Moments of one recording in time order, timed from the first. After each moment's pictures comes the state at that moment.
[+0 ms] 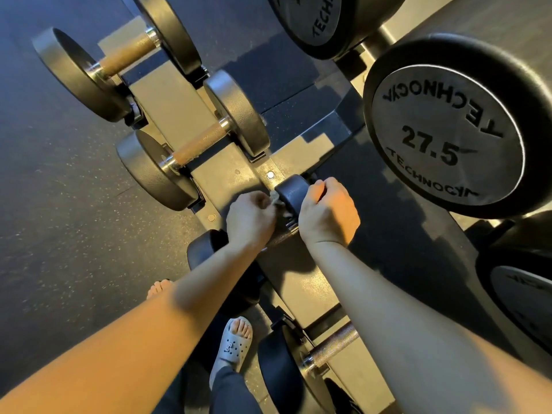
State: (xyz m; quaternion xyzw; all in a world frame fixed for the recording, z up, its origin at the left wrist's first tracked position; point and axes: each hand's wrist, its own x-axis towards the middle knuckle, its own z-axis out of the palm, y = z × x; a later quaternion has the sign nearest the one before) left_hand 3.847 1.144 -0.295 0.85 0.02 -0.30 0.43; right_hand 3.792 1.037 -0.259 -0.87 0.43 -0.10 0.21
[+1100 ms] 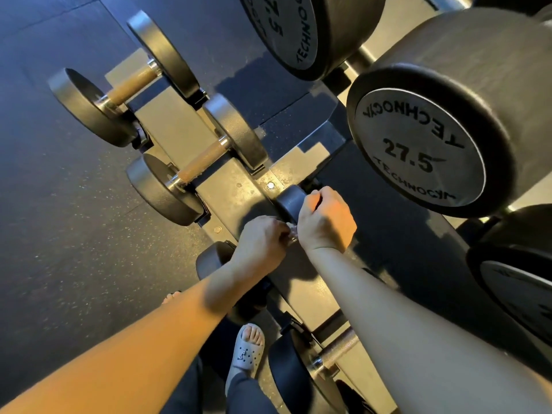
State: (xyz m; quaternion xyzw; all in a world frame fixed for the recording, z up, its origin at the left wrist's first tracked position) left_hand 3.834 1.161 -0.287 0.87 -0.36 -0.22 0.26; right_hand 3.790 1.037 -0.263 -0.87 0.43 -0.12 0.22
